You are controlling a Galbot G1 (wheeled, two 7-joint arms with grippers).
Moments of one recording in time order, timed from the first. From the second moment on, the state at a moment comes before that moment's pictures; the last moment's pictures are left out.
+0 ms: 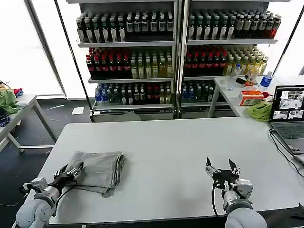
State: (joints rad) left arm 1.29 -0.99 -0.62 -1.63 -0.75 0.34 0.04; right arm -1.40 1.24 0.47 2.22 0.44 -0.56 0.41
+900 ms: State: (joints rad) left arm 1.30 -0.94 -0.69 -1.64 -0.73 0.32 0.04; right arm -1.38 1.23 0.46 2.20 0.45 -0.56 0.41
